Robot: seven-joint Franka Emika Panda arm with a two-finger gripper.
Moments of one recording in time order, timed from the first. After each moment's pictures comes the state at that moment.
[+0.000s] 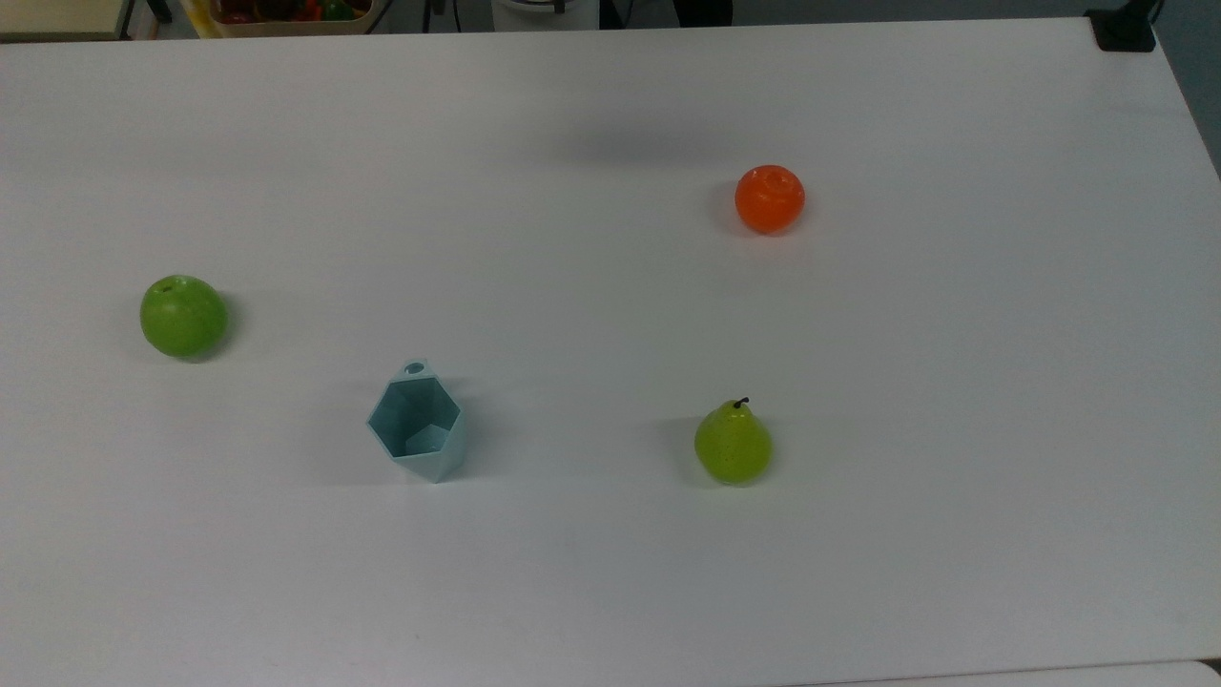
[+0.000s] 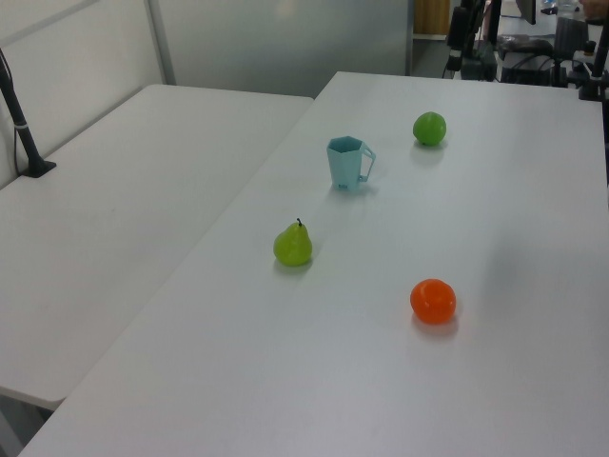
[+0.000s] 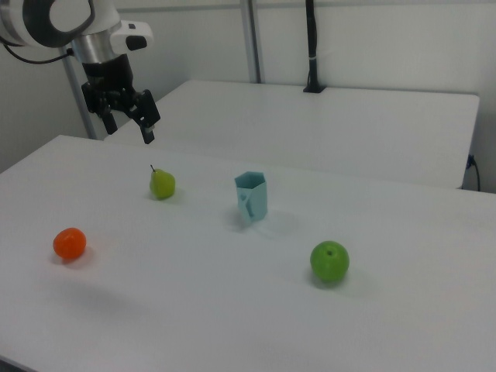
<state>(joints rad) 0.13 -0.04 -0.07 -1.62 0.04 1.68 0.02</state>
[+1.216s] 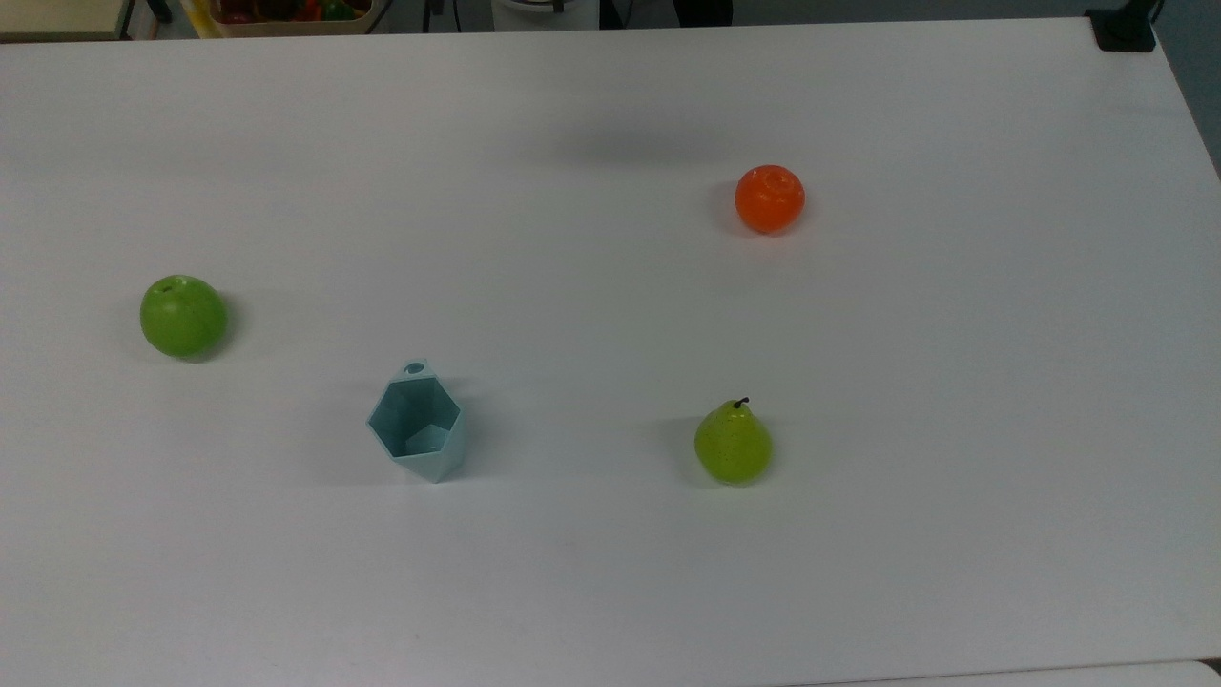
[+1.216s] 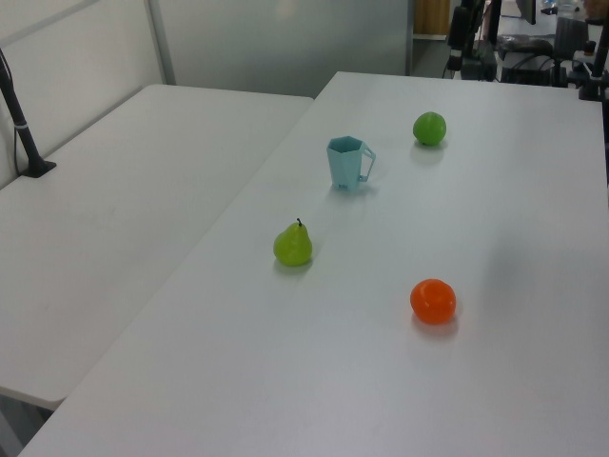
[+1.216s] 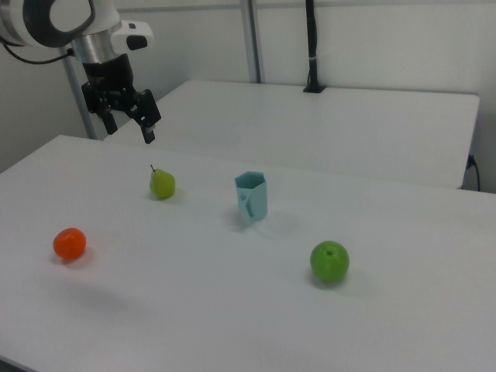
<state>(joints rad) 0.13 -0.04 -0.07 -1.62 0.04 1.68 0.00</state>
